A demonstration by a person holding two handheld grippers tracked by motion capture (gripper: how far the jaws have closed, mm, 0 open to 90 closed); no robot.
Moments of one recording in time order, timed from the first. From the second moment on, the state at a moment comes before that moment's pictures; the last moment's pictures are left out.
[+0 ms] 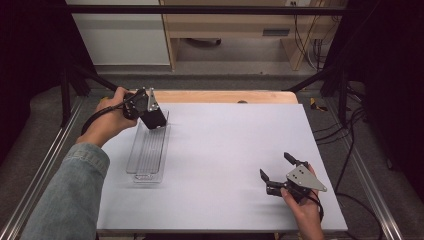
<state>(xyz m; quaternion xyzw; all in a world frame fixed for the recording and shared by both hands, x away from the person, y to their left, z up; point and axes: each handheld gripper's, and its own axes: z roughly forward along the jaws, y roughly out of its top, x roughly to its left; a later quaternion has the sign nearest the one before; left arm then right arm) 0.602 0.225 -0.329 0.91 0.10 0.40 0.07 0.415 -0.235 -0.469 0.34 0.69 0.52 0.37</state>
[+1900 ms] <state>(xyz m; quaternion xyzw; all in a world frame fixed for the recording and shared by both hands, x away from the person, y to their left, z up) 0.608 0.232 -0.341 0.85 0.22 0.45 0.18 0.415 -0.233 -0.471 0.34 0.69 0.52 0.37</state>
